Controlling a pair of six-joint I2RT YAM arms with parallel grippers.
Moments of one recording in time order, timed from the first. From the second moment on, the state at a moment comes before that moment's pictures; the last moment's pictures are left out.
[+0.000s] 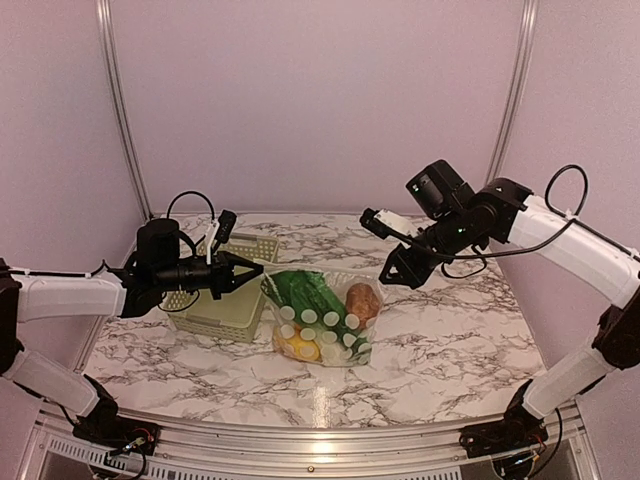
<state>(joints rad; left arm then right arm) -0.56 1.36 0.67 0.43 0.62 -0.19 0.75 1.45 1.45 -0.99 -0.18 -0.10</state>
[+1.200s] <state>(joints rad) -0.57 1.83 1.16 0.71 0.58 -0.49 0.55 1.53 1.60 -0.97 -0.11 -0.09</state>
